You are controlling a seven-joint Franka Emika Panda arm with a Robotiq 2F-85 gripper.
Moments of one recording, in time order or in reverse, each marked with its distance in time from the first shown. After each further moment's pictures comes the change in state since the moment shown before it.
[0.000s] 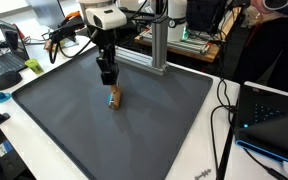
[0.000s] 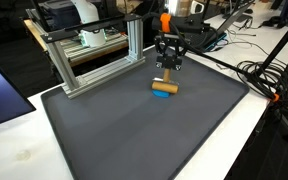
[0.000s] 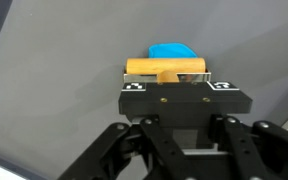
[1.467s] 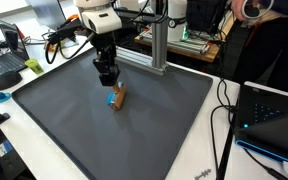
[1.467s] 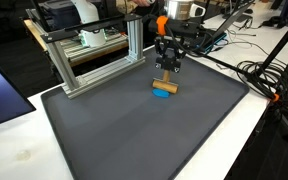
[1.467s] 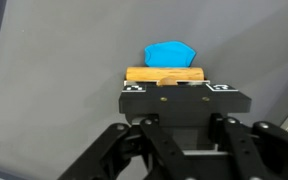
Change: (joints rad) arm 0.011 0.023 -0.019 0.025 0.020 -0.019 0.101
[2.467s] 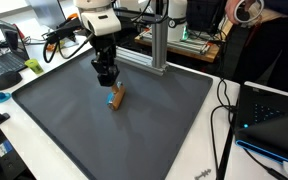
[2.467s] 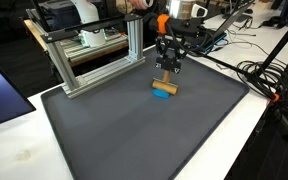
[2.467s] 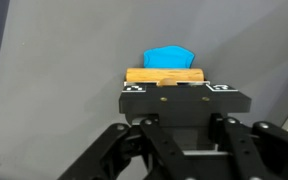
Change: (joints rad) arm 0.025 0.010 -0.019 0.020 -0.039 -0.015 0.082
